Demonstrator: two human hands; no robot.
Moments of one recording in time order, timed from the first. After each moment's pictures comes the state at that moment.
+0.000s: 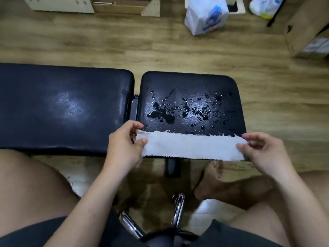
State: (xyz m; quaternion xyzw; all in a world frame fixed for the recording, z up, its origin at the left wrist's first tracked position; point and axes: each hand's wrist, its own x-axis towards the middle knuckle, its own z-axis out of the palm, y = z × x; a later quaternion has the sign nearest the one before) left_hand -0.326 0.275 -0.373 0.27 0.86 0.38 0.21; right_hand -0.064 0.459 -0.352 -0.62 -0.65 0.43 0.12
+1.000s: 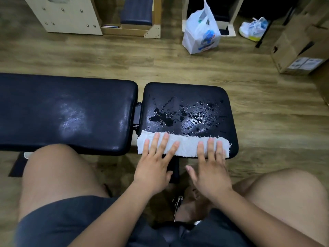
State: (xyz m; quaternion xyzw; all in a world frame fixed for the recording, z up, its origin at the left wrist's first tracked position) left_hand -0.254 0.259 -0.420 0.61 0.79 -0.02 0.06; right_hand -0.094 0.366 -0.411 -0.41 -0.90 0.03 -0.10
